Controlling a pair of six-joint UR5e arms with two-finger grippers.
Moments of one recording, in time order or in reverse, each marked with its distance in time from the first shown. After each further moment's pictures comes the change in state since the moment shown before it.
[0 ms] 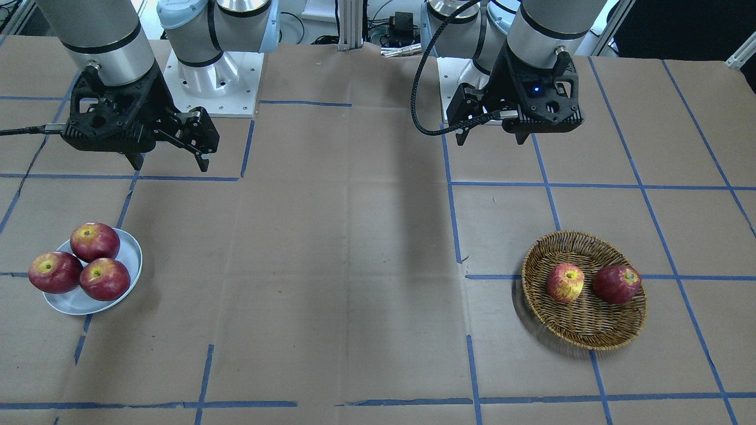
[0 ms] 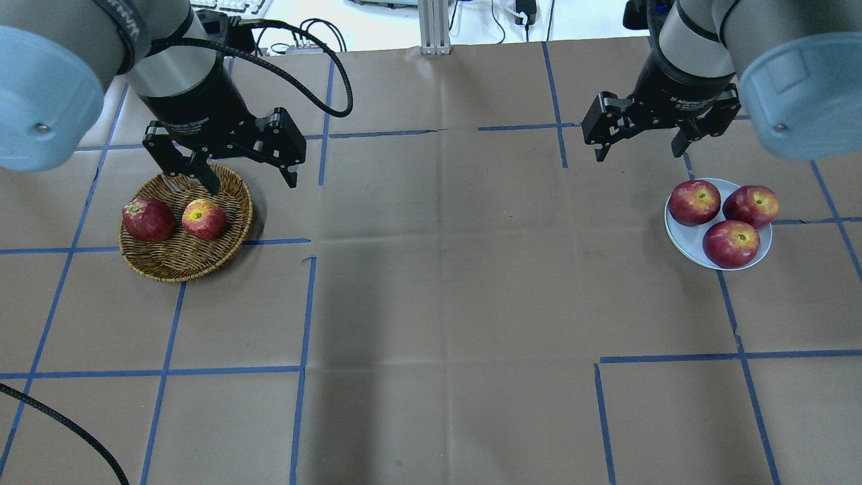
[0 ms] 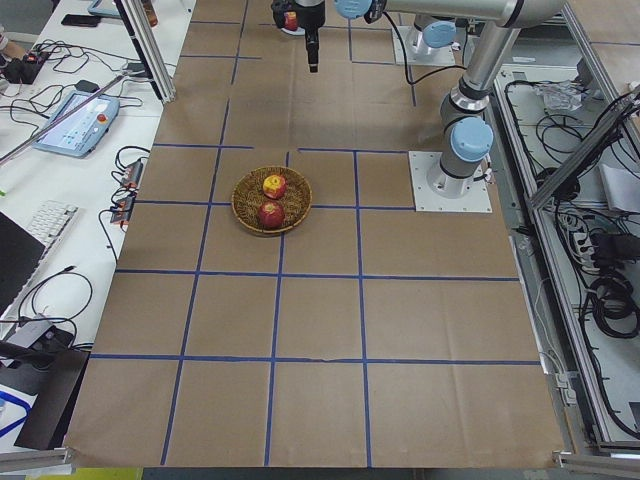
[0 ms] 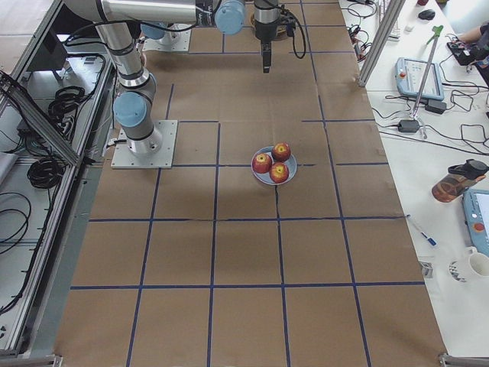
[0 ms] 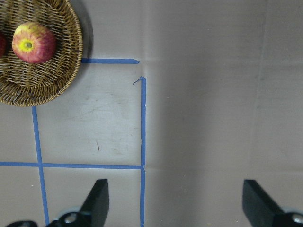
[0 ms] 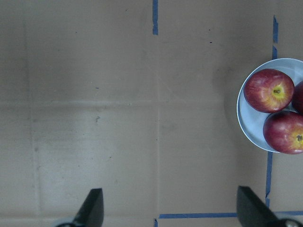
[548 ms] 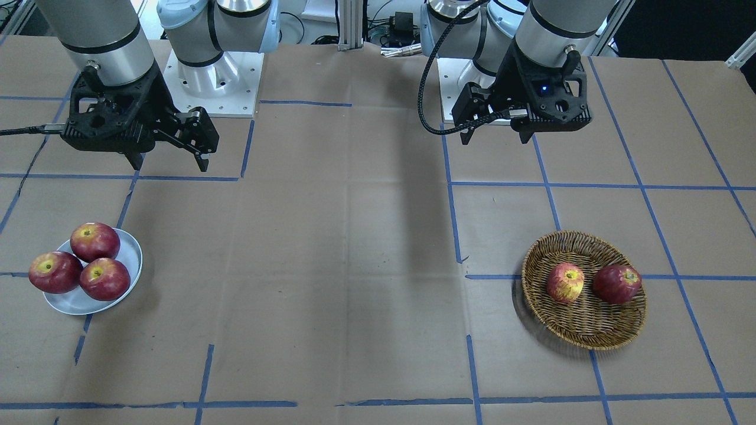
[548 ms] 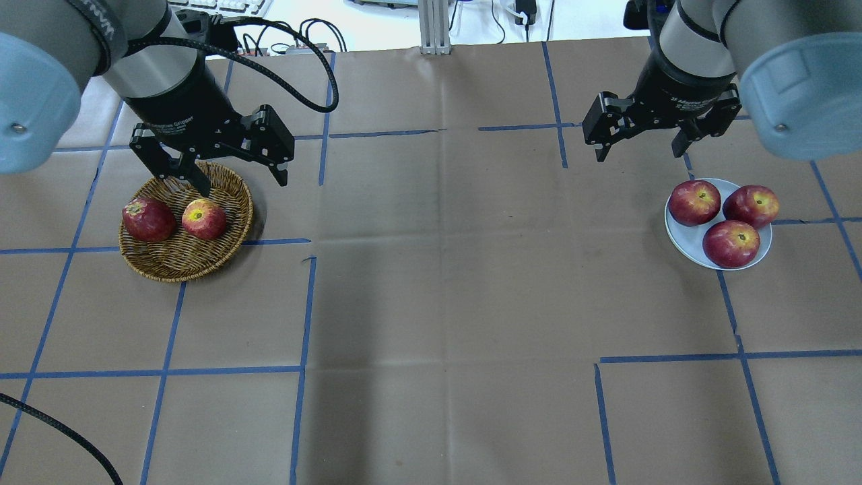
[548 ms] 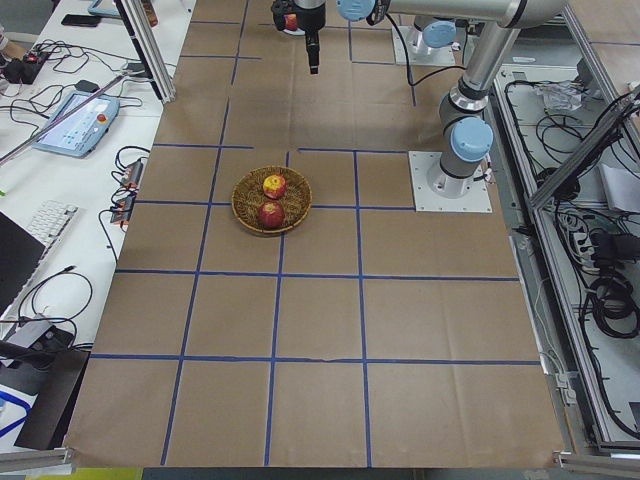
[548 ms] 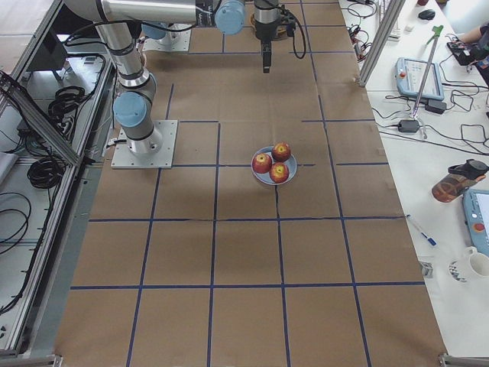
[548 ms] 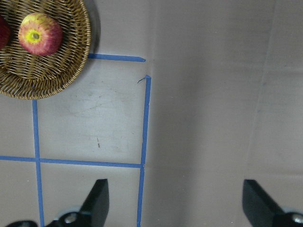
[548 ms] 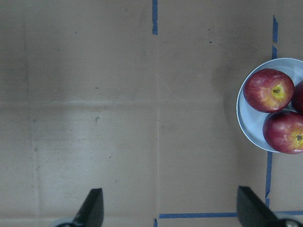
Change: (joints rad) left arm 0.012 0.008 -0.011 -0.001 -0.006 0.006; right arm -0.001 0.000 0.000 0.001 0.000 0.000
